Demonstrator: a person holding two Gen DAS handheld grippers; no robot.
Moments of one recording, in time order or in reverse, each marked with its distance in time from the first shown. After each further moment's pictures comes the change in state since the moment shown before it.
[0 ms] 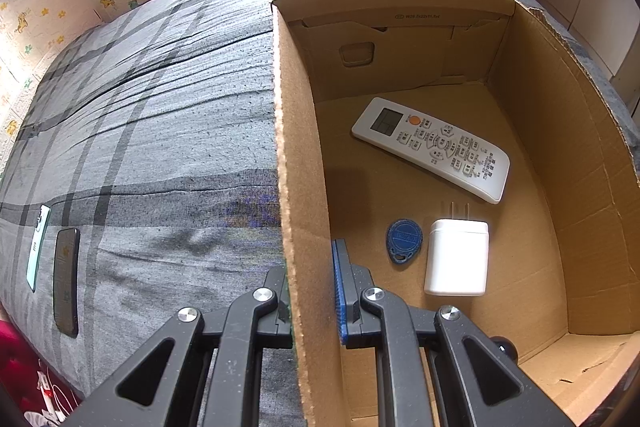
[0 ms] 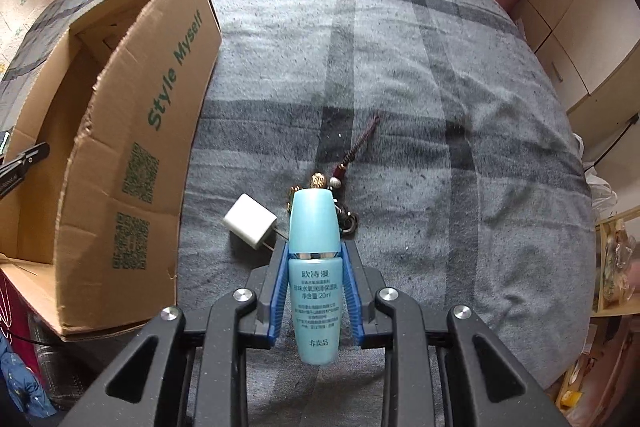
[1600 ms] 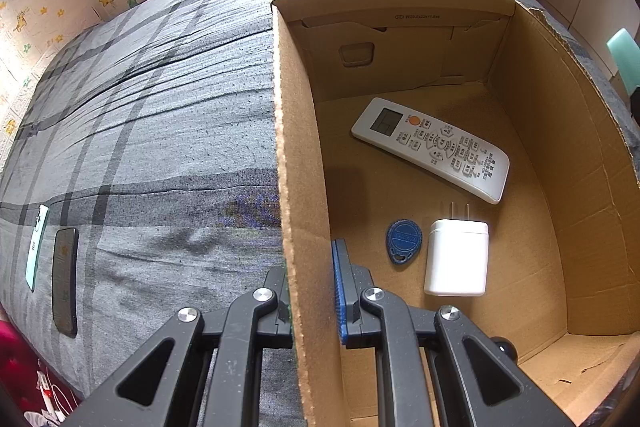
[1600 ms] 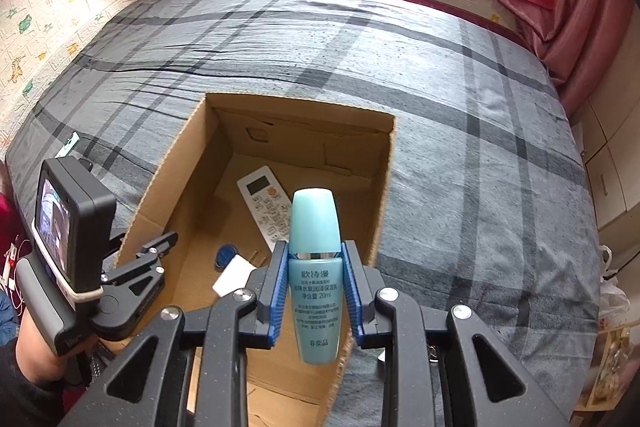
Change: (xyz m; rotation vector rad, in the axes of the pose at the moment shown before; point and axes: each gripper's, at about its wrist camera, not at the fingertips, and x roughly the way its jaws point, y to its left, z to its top) left arm 0.002 0.001 -0.001 0.001 0.002 -0.004; right arm -0.059 0.141 0.094 -0.229 -0.187 0.151
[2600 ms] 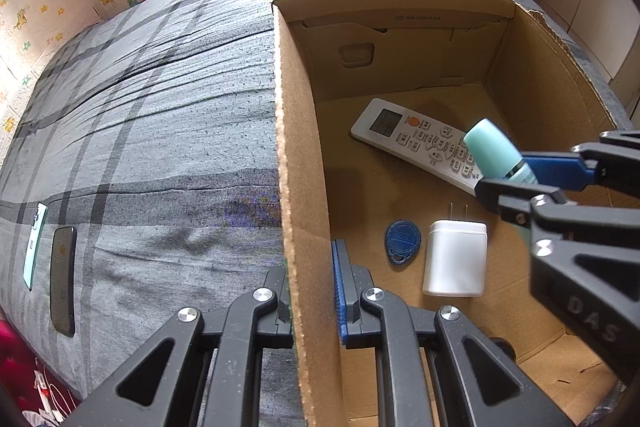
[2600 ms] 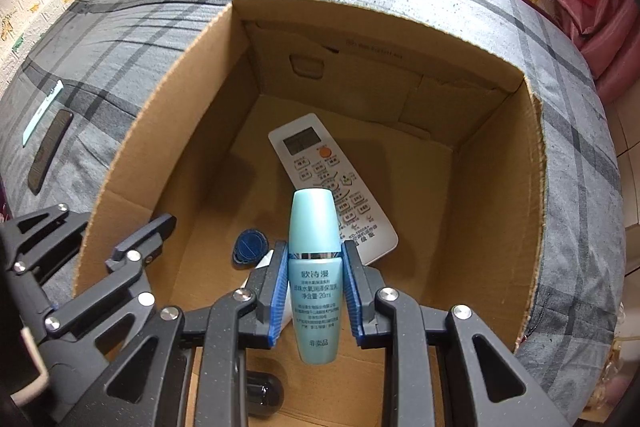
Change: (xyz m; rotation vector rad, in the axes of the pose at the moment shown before) left arm 0.000 0.000 0.000 -0.003 -0.001 -0.006; right arm 0.102 0.055 -0.002 -0.068 0.181 -0.013
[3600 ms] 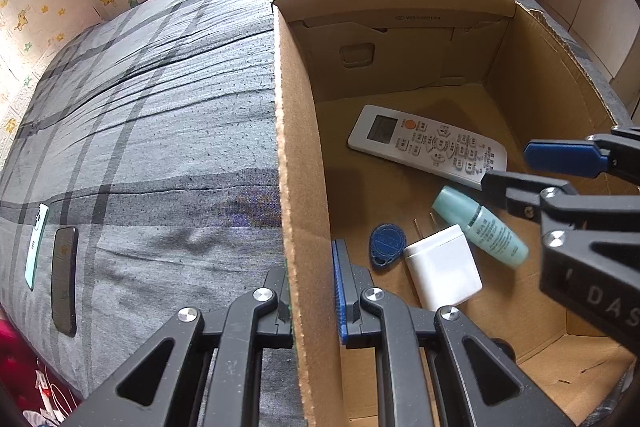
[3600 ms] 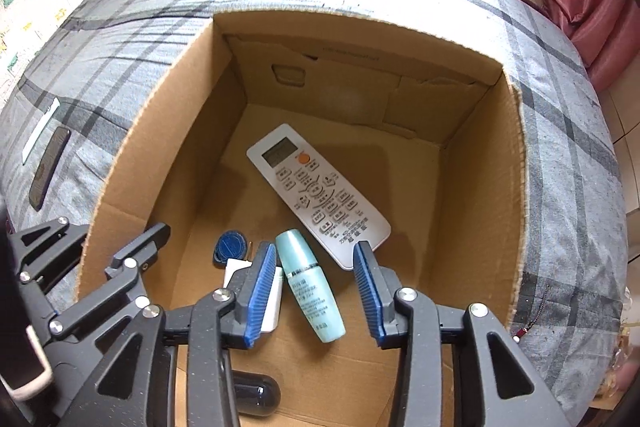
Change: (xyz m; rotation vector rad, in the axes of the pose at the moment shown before) left arm -0.001 0.002 0.000 0.000 0.000 0.002; right arm -0.008 -0.022 0.001 0.058 -0.036 0.008
